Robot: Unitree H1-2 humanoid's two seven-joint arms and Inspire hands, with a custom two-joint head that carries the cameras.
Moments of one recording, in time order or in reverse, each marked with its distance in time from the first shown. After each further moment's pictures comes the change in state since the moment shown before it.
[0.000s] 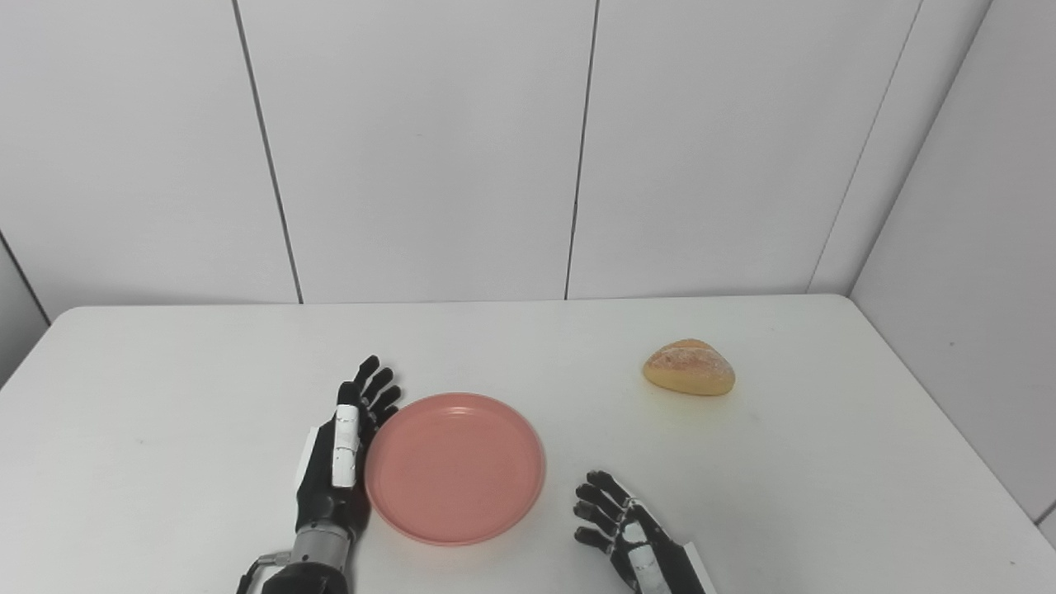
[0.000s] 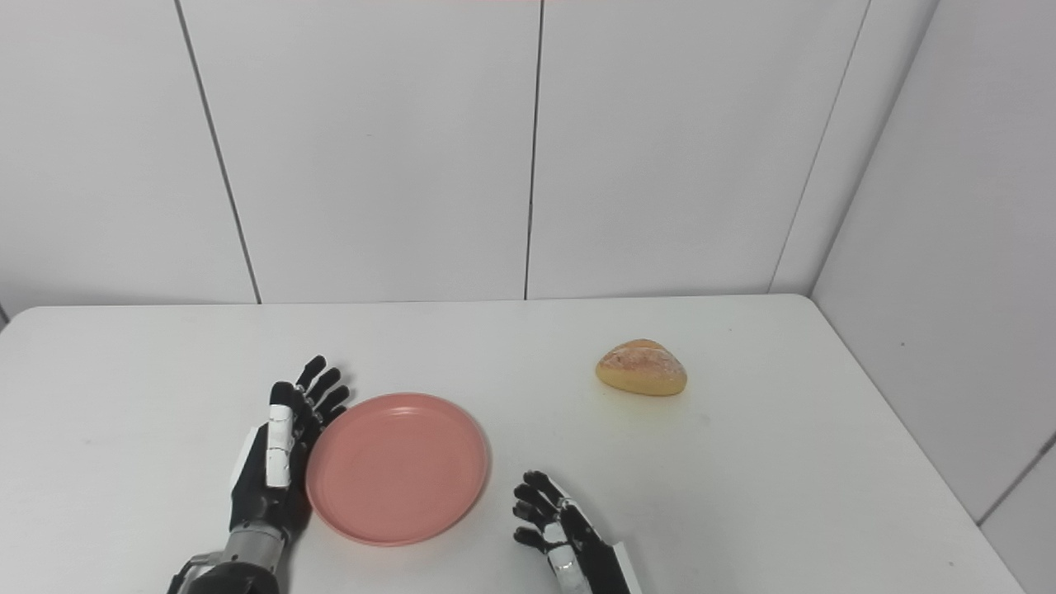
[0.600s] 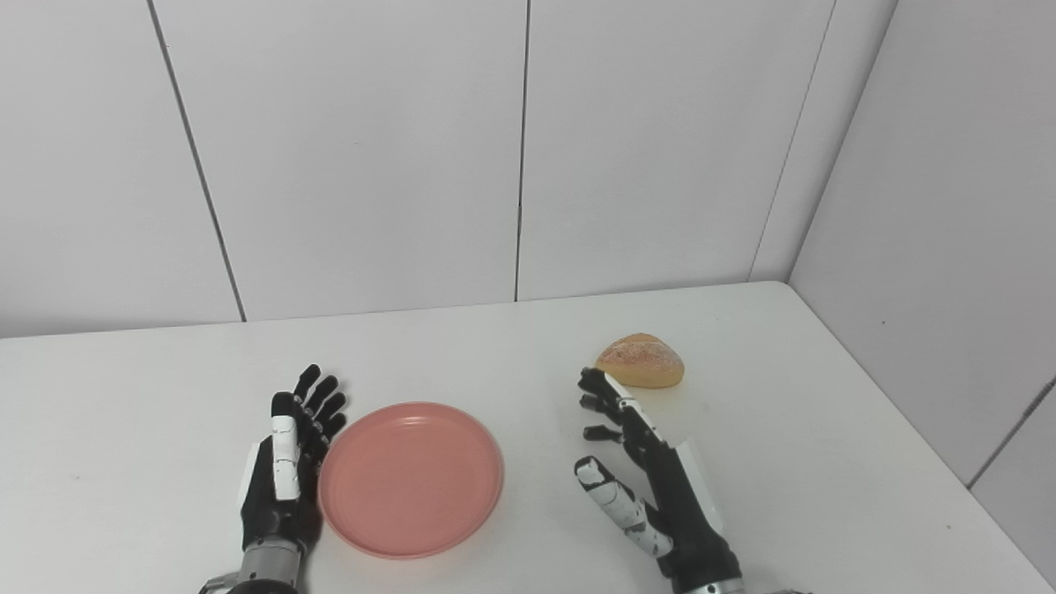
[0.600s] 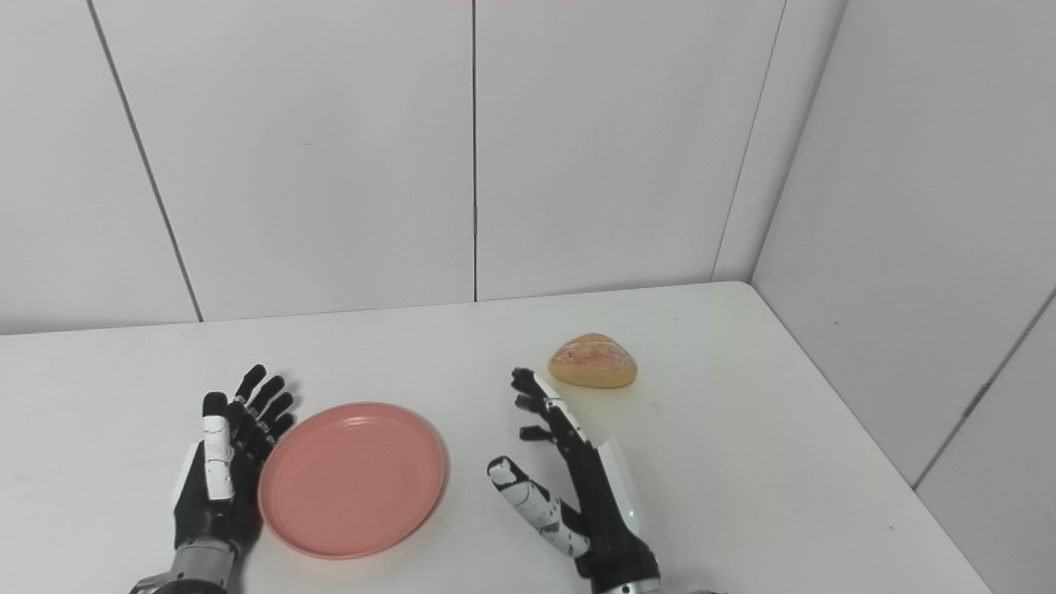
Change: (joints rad) left arm -0.025 0.007 0.031 0.034 -0.044 -0.011 -0.014; right arm -0.196 -0.132 -0.090 -0.208 -0.390 0.047 -0.039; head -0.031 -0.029
